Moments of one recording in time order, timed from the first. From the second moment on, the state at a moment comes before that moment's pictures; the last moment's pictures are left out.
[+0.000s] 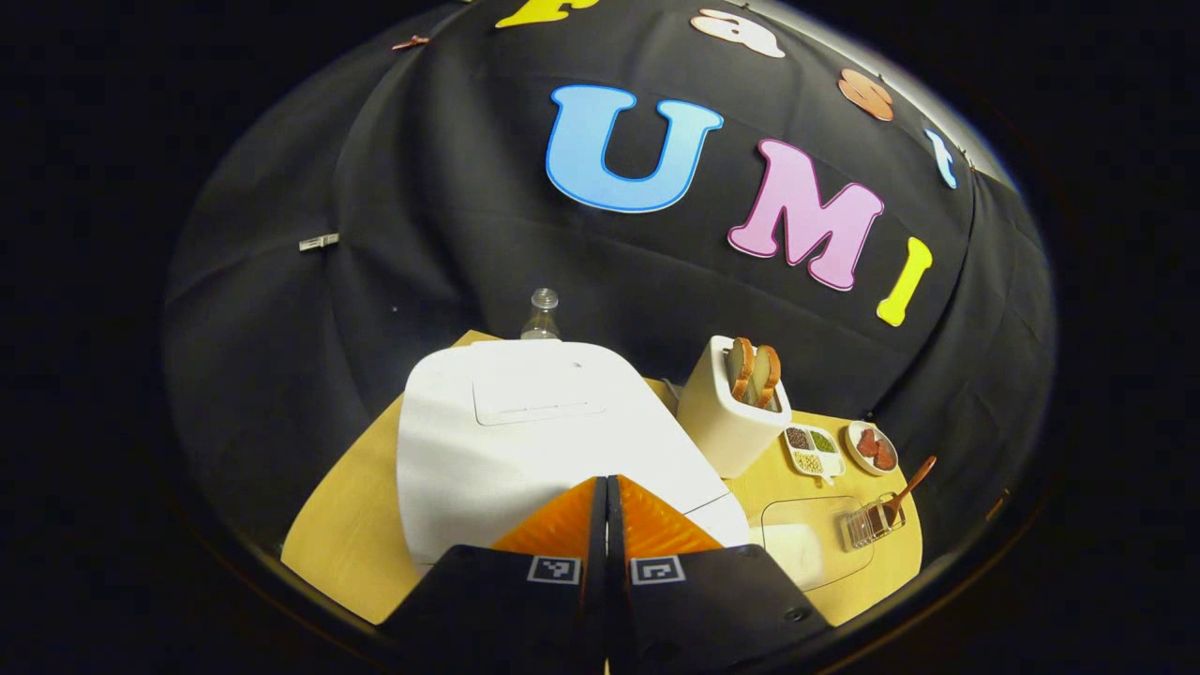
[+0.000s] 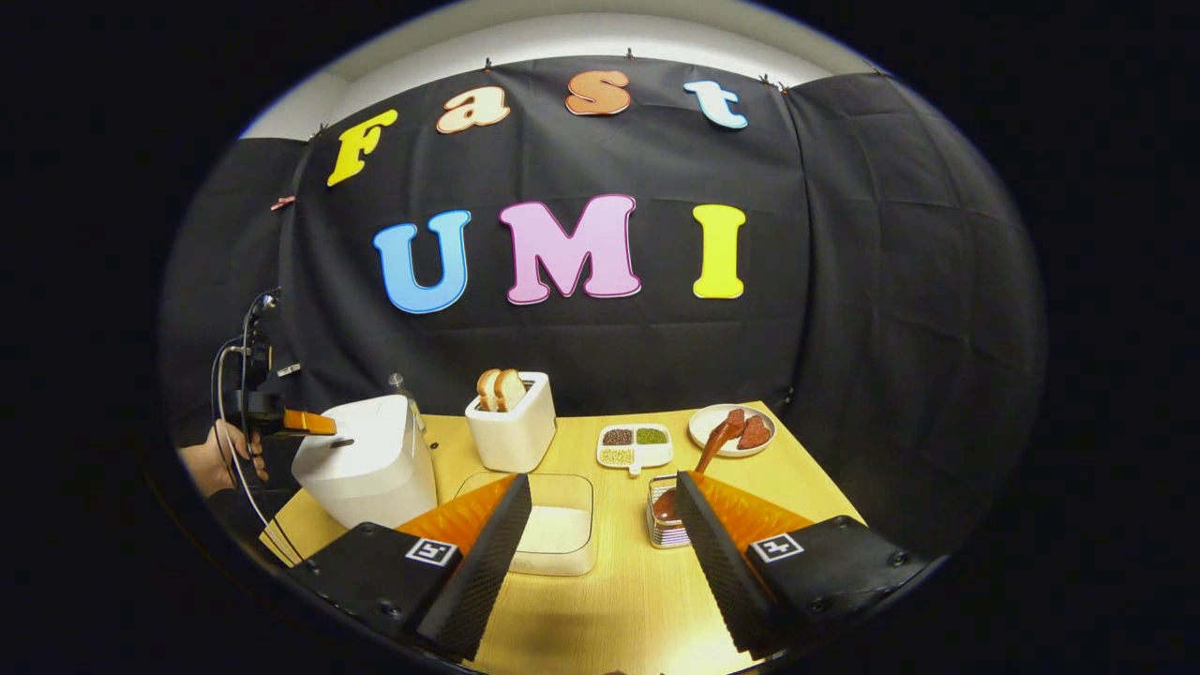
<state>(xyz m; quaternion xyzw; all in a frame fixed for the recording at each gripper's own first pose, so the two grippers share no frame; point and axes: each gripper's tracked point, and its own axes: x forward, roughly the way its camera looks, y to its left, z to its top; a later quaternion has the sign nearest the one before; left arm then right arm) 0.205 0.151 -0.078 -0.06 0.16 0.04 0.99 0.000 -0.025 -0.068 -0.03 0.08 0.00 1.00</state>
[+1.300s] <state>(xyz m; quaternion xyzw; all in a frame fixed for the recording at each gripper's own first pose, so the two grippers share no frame) 0.152 0.113 0.023 0.03 0.02 0.09 0.99 0.027 -0.055 -0.067 -0.03 0.07 0.02 1.00</state>
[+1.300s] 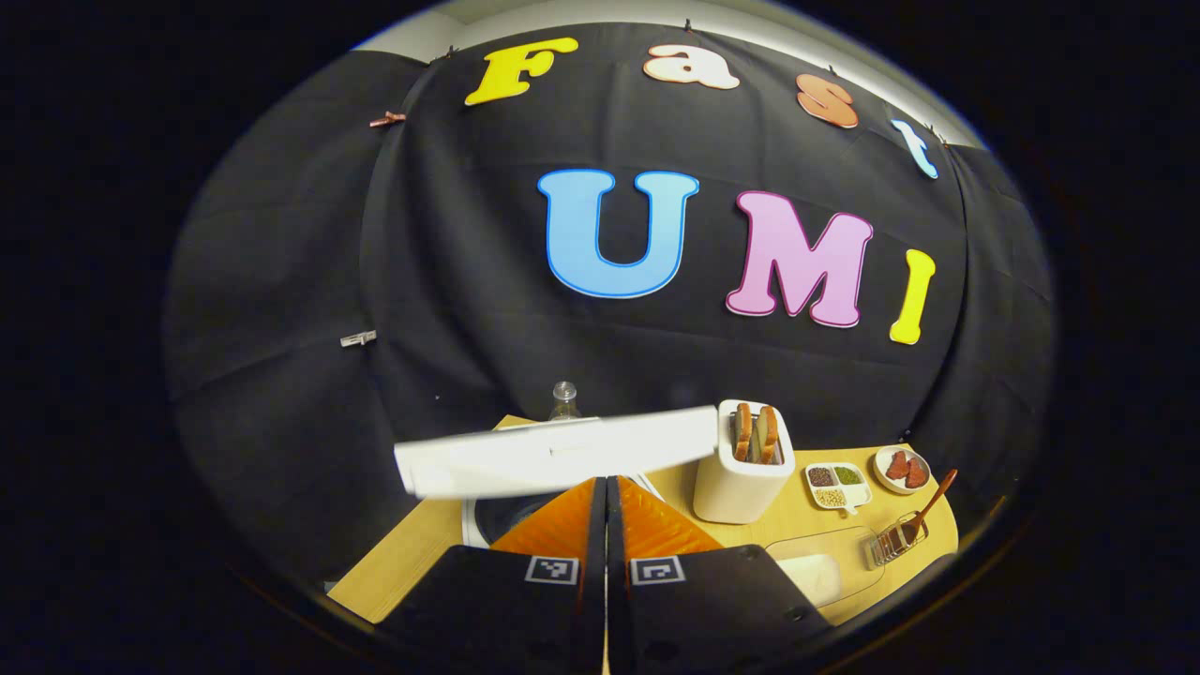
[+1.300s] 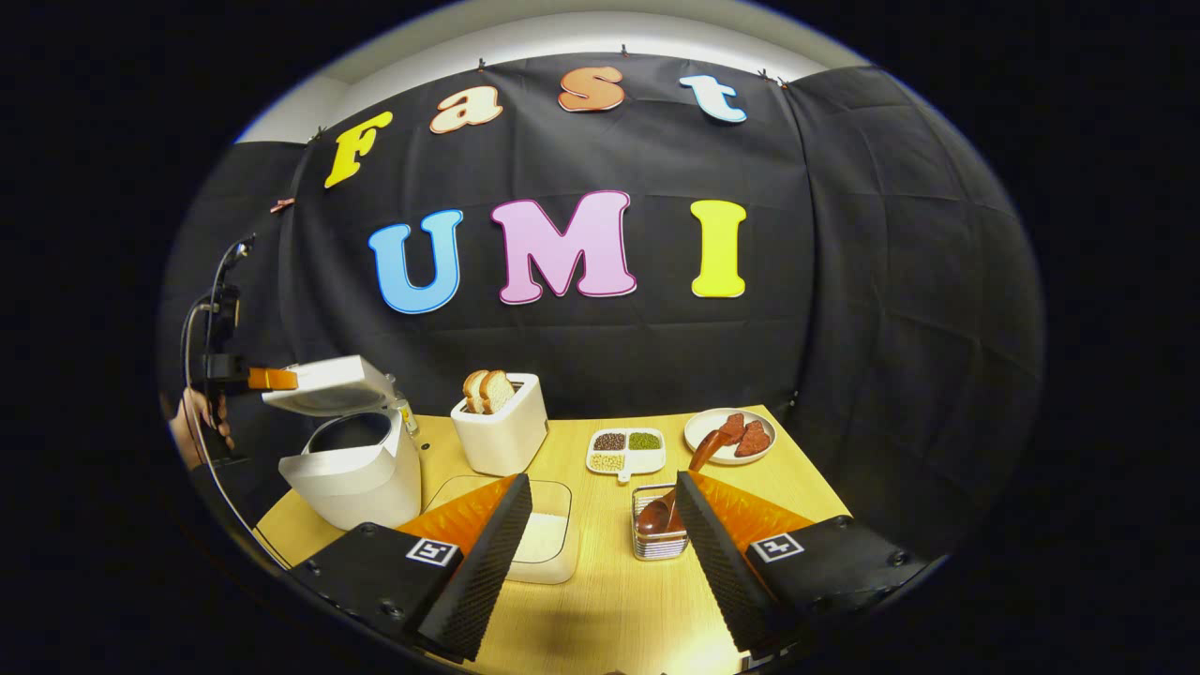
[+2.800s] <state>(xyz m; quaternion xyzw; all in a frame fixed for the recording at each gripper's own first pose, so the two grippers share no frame) 0.028 0.028 -0.055 -0.06 0.09 0.15 0.98 0.185 -0.161 -0.147 0.09 0.18 -0.04 0.98</state>
